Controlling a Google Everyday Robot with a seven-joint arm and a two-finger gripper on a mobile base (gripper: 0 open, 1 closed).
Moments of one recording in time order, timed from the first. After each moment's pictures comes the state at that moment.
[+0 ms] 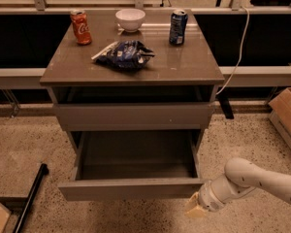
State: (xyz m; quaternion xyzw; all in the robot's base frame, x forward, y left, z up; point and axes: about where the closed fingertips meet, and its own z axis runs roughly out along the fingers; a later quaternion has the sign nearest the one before) arm 0.413 -0.173 0.406 -0.54 0.77 0.31 0.13
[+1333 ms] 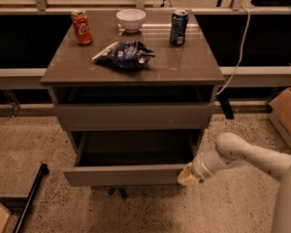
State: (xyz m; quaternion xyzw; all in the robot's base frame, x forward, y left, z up) arm 0.535 -0.171 0.414 -0.58 0.75 0.25 0.19
